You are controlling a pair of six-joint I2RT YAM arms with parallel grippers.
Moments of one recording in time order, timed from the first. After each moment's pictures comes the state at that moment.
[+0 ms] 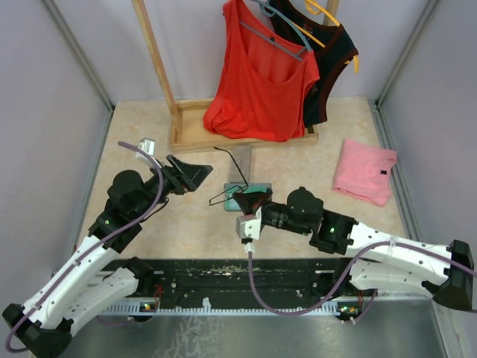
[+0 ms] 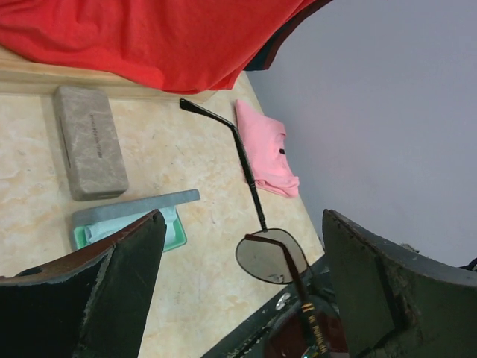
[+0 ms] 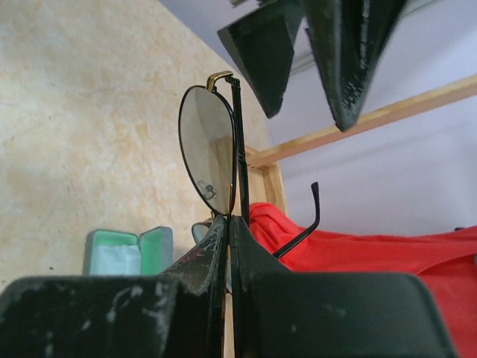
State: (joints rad) left arm -0.61 0.71 0.74 -0.07 0.04 -0.77; right arm 1.12 0.89 0.73 0.05 -0.12 -0.97
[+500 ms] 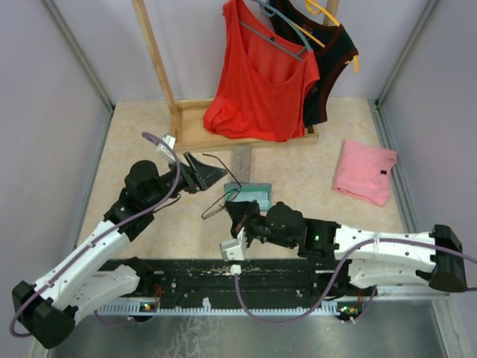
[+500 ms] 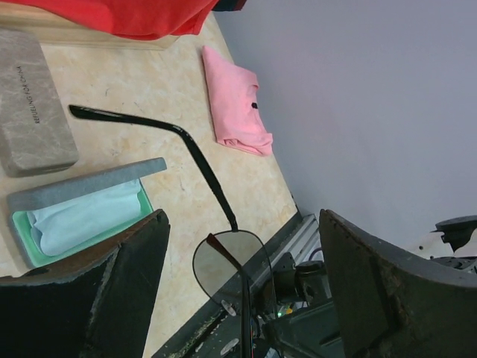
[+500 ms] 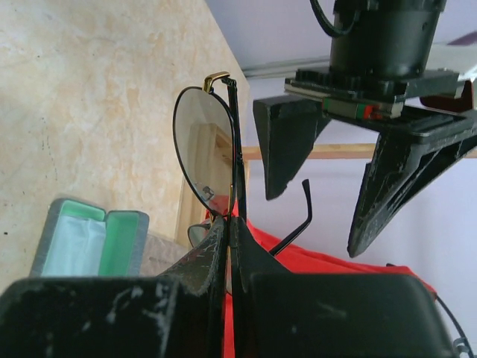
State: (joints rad) left arm -0.61 0.86 0.75 0.02 0.22 -0.85; right arm 1.31 1.00 0.73 0.05 0.13 -1.28
